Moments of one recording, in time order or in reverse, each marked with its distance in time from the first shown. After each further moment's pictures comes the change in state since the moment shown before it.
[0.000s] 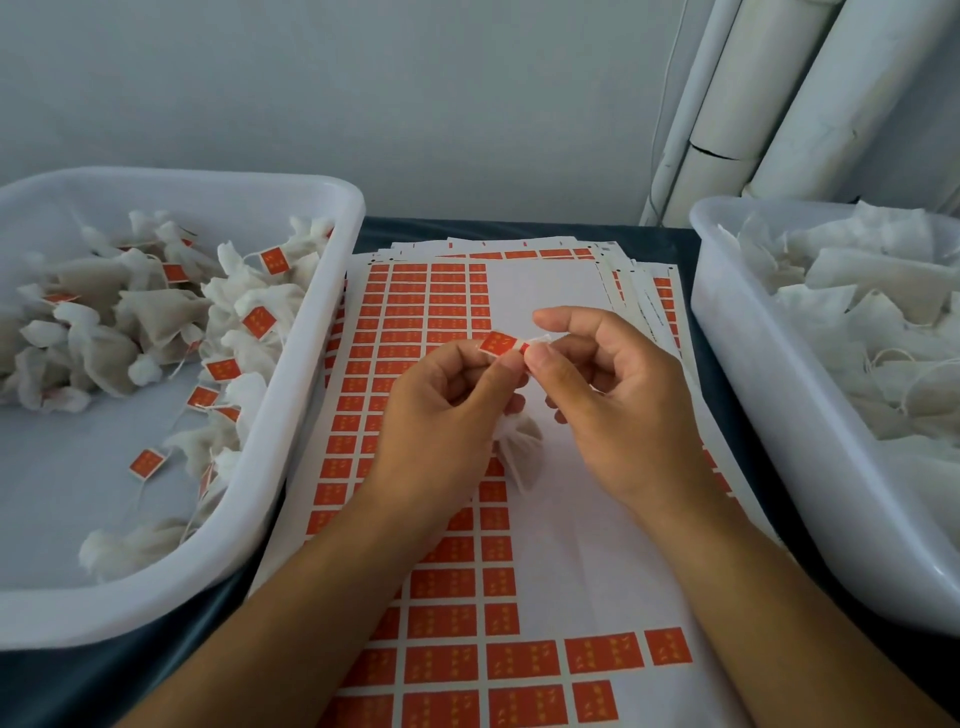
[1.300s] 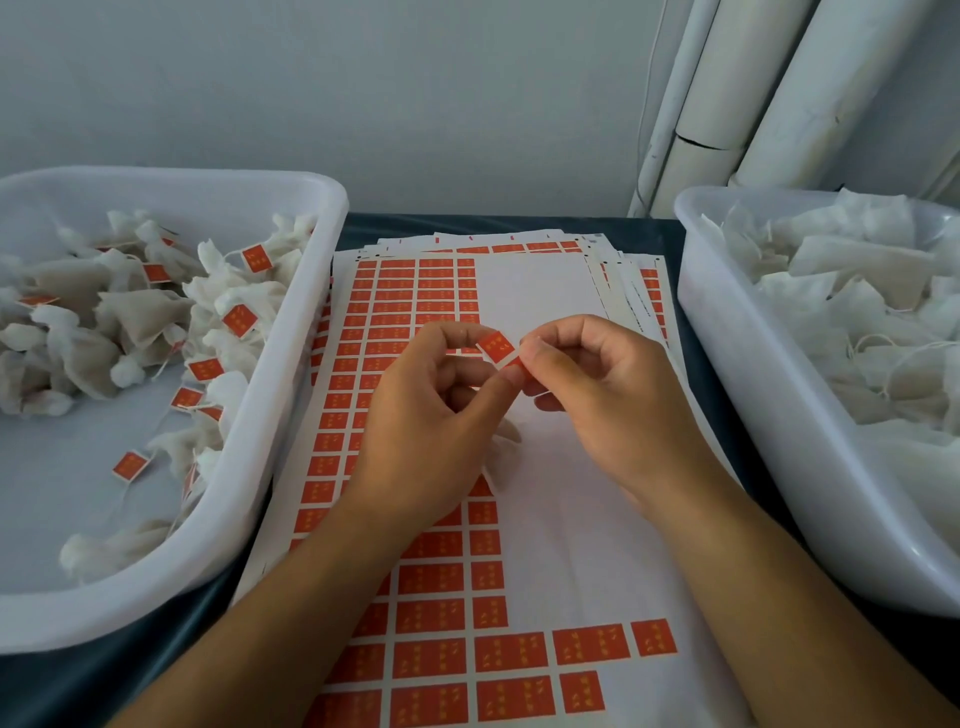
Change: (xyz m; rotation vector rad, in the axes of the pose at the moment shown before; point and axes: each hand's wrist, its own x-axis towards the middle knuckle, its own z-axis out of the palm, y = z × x) left_hand -0.001 0.002 -0.001 0.194 -0.049 0.175; right_hand 0.003 0.002 -0.007 0.062 -0.076 0.121
